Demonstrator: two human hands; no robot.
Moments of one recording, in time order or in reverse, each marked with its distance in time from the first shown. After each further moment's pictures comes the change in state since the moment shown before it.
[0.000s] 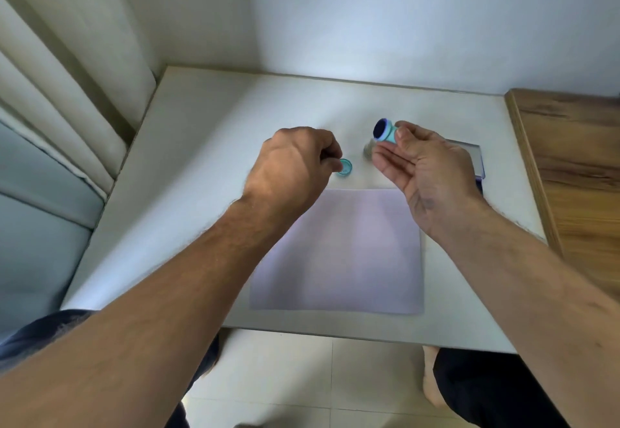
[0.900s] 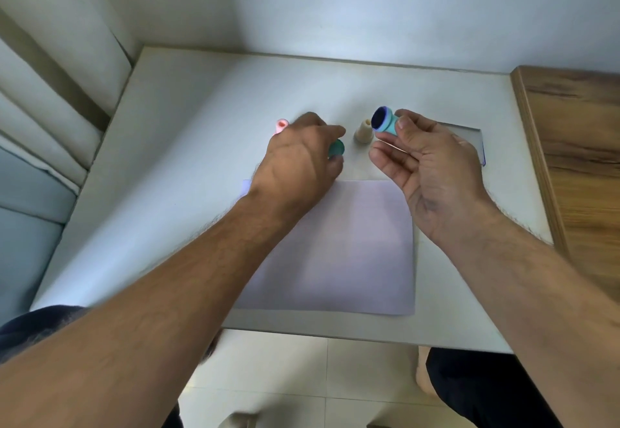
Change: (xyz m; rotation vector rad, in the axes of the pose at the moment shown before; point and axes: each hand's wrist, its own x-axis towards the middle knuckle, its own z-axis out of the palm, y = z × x) left_hand 0.005 0.009 0.035 0.105 0.032 0.145; right_hand 0.003 0.001 -0.019 0.027 -0.062 0.002
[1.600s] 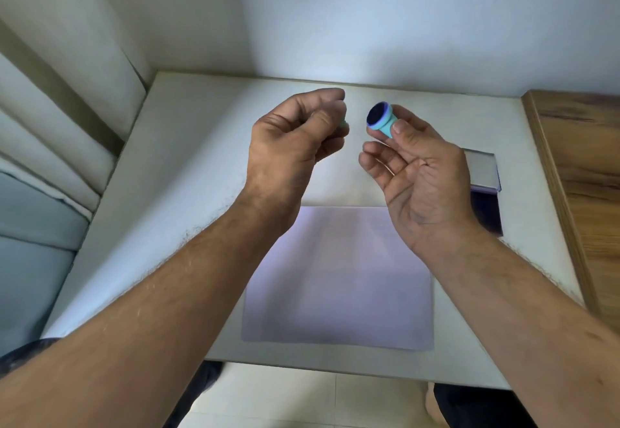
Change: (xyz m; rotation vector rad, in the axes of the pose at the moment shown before) left_hand 0.011 0.000 -0.040 -1.369 0.131 -0.358; right_hand 0.004 0.006 0.034 0.124 -0.202 -0.078
